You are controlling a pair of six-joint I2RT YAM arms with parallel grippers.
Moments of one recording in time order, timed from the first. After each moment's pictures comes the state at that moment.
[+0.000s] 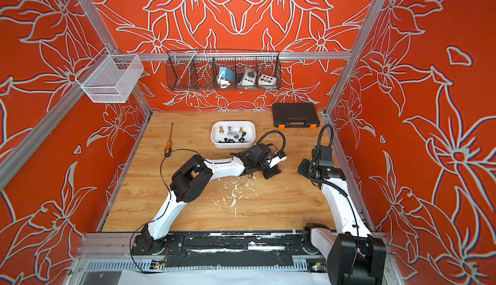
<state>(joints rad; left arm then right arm) -0.86 2.33 1.65 -0.03 0.31 0.16 -0.08 1.06 0.73 -0.64 -0.14 0.39</state>
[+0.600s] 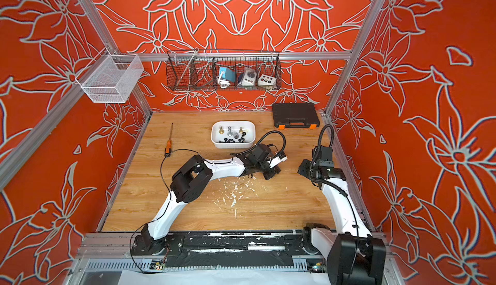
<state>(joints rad) -0.86 2.33 1.65 -0.03 0.33 0.14 -0.09 1.06 0.73 -0.64 -0.13 0.39</state>
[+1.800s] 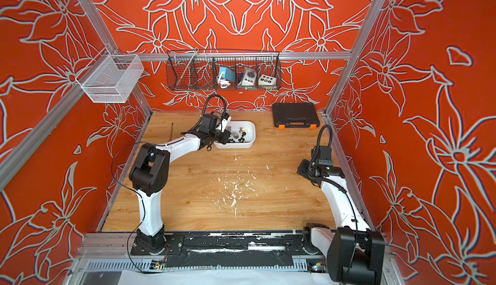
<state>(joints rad) -0.35 2.04 1.46 -0.10 0.19 0.04 -0.09 1.10 0.73 -0.63 -0.16 0.40</state>
